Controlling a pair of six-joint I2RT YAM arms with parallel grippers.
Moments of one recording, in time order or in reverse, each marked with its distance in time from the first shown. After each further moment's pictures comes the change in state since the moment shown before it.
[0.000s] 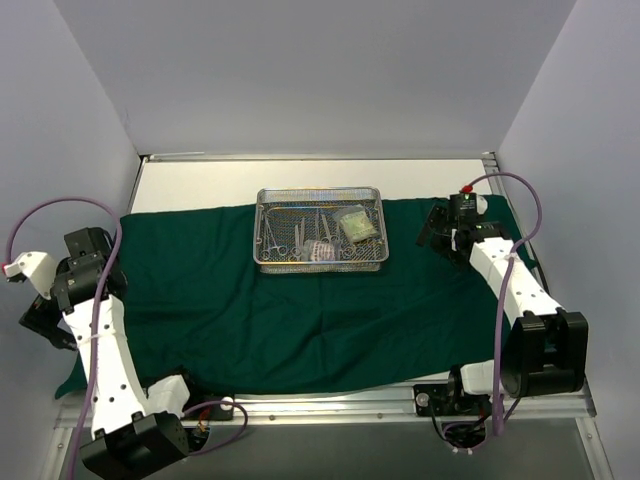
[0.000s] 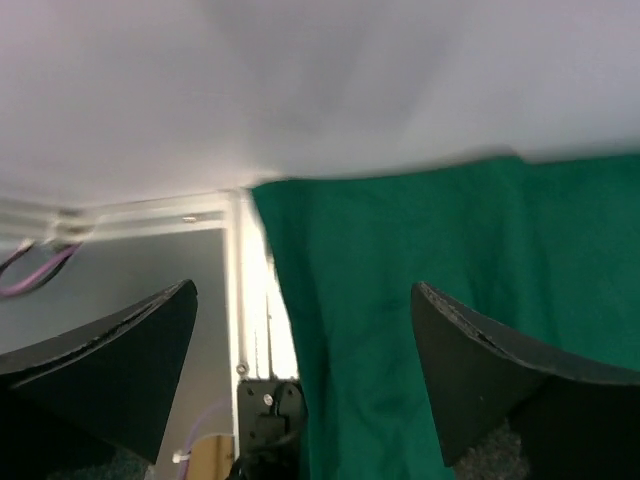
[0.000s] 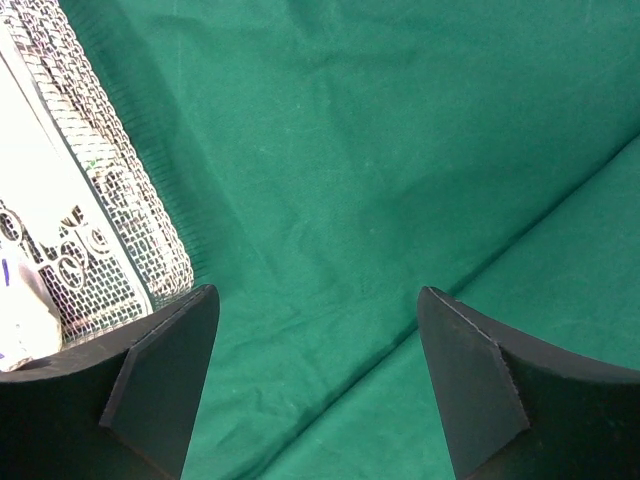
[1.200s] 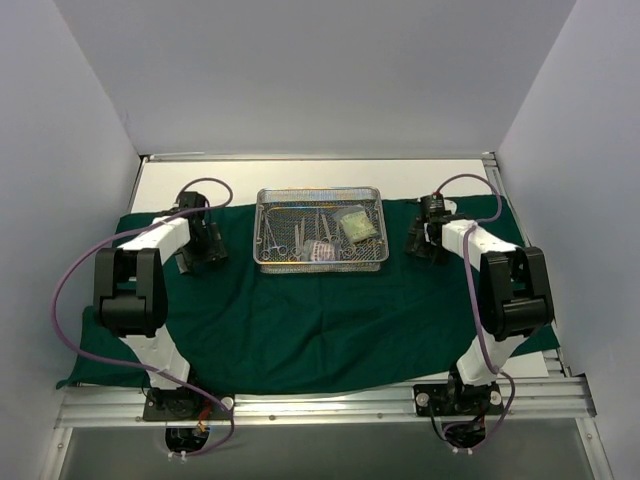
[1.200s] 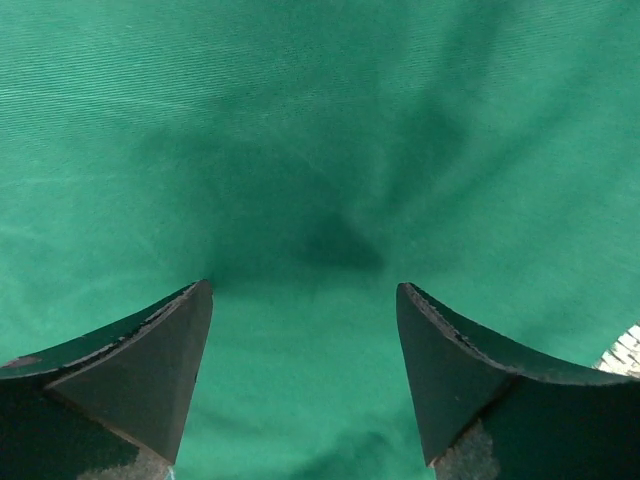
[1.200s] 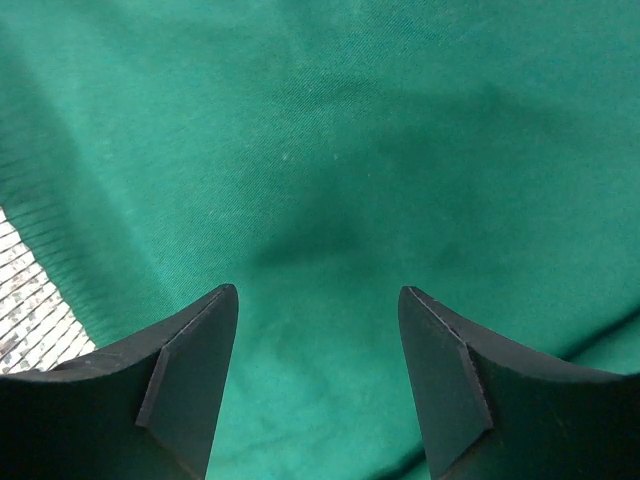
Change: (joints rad) left arm -0.462 0.808 0.029 0.615 0.827 0.340; right arm 0.065 0.362 0.060 0.134 0.088 -0.072
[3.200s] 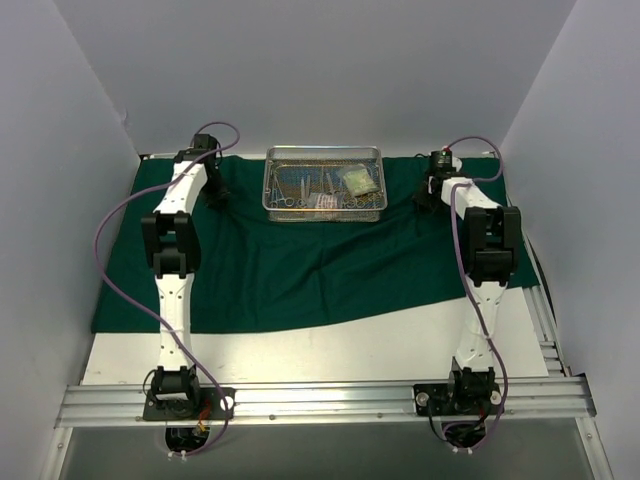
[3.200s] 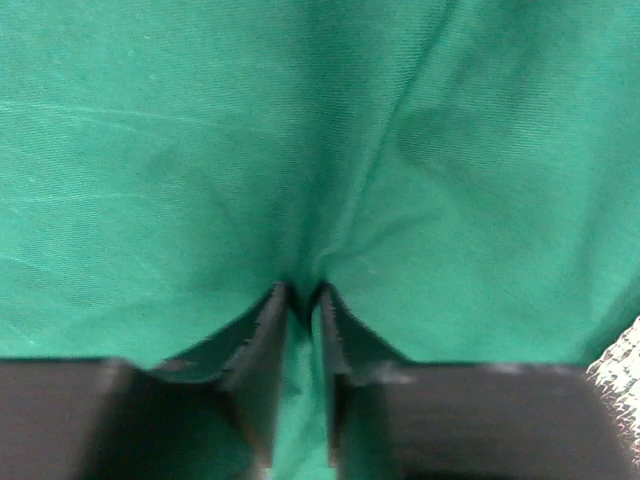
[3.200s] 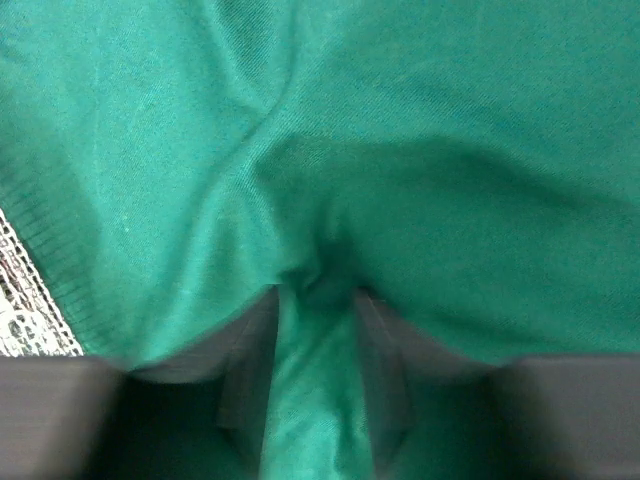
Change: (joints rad) left arm 0.000 0.800 1.220 -0.336 0.037 0.001; right arm -0.132 0.555 0.686 0.048 -0.121 0.036
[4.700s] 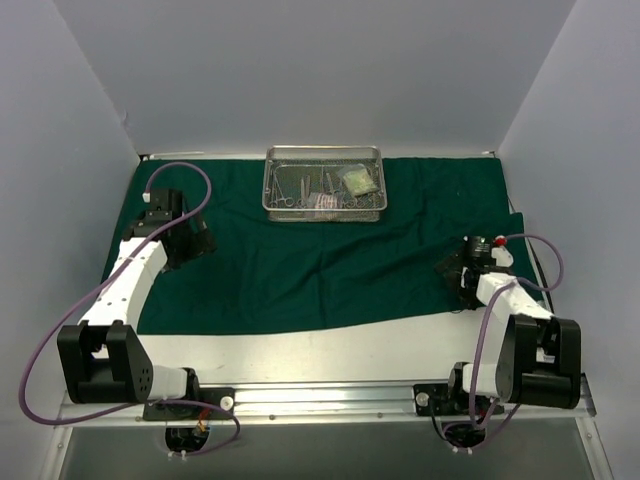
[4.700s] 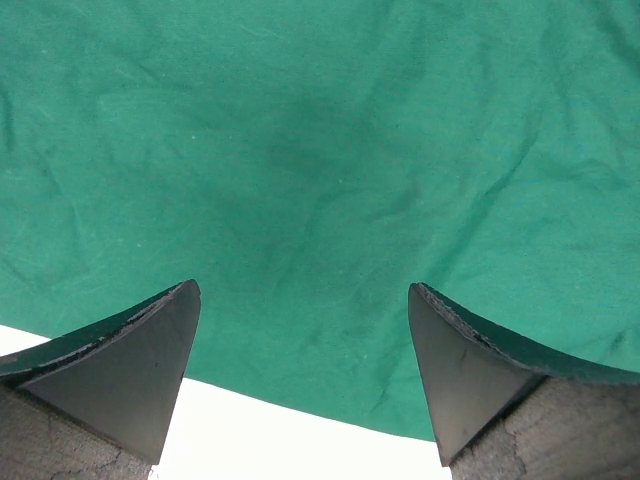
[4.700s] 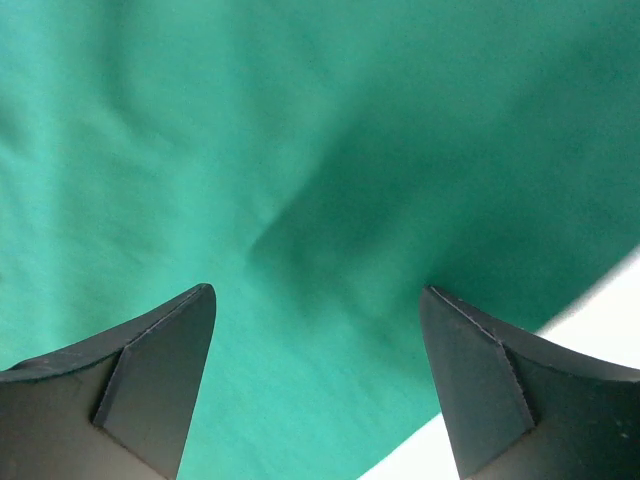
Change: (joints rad) left arm 0.014 -1.206 -1.273 0.217 -0.025 -0.039; right arm -0.113 -0.909 -1.117 0.139 0.063 0.311
